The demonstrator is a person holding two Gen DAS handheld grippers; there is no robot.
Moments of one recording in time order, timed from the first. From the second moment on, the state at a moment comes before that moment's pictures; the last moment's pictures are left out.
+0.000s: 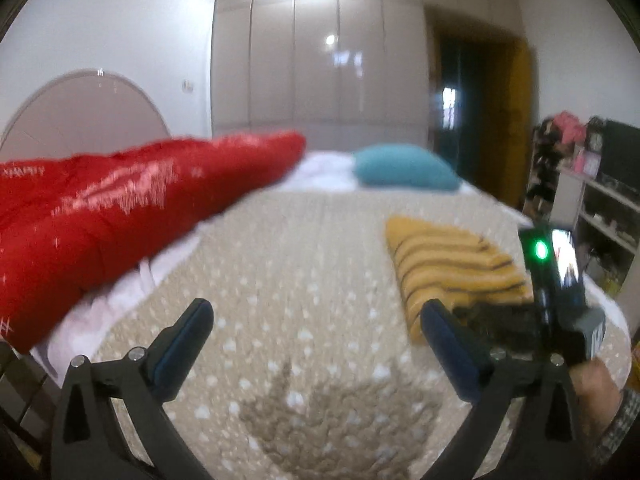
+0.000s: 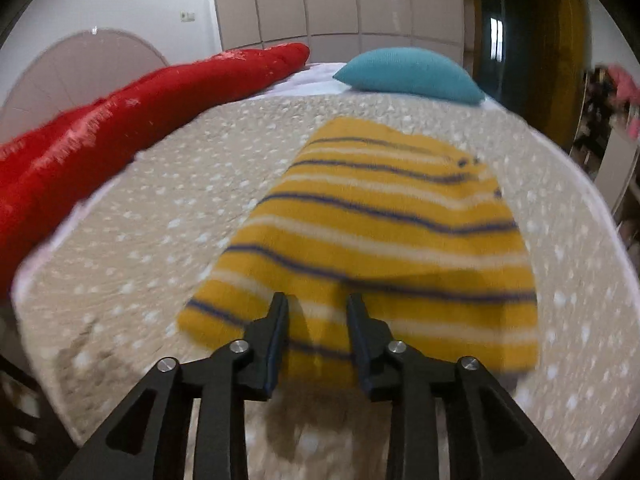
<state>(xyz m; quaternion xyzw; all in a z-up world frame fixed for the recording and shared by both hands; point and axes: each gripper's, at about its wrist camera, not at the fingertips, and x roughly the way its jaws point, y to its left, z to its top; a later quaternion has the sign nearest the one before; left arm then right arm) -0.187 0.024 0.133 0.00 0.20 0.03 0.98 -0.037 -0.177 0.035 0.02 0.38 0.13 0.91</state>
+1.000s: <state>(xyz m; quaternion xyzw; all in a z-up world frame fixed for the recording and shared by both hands) -0.189 -0.037 0.102 0.04 0.34 -0.02 0.94 -0.154 -0.240 0.050 0.03 0.35 0.00 0.94</state>
